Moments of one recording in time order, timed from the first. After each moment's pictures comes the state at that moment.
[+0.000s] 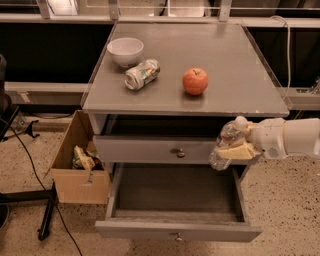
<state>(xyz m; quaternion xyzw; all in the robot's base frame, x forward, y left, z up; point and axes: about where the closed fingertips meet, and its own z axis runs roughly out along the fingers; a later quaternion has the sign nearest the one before) 0.520 -0.188 0.773 -0.49 0.73 0.21 0.43</state>
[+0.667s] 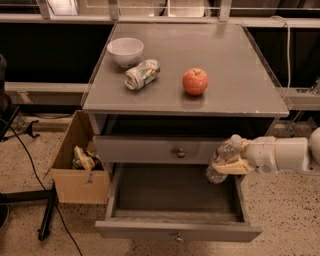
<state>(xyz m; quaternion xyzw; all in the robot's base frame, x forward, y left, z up) 0.514 -0.191 0.712 -0.49 0.73 0.23 0.43</state>
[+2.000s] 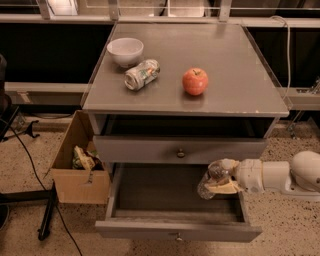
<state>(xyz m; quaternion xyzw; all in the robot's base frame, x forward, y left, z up) 0.498 -0.175 0.627 -0.52 0.68 0.26 0.44</state>
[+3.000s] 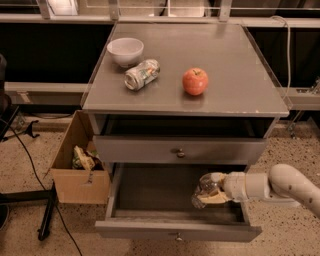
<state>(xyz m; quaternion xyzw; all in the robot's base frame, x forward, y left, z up) 0.512 -0.167 0.524 -0.54 0.68 0.28 0.42</state>
